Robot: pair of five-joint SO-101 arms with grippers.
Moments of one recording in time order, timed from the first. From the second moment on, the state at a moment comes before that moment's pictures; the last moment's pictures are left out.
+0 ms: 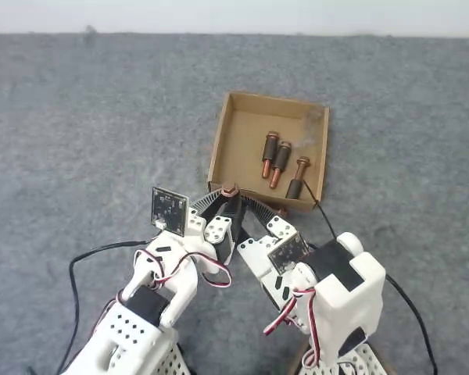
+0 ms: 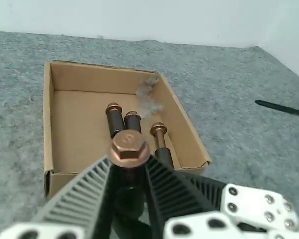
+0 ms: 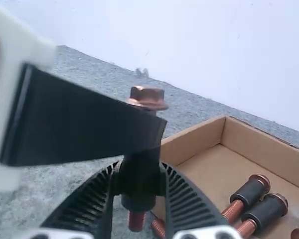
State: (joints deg) left arm 25.4 -79.1 97.7 15.0 21.7; right arm -38.8 17.9 92.0 -97.3 6.9
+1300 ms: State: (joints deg) left arm 22.6 -79.3 97.8 15.3 26.4; right arm -37.2 18.0 92.0 -97.3 7.1
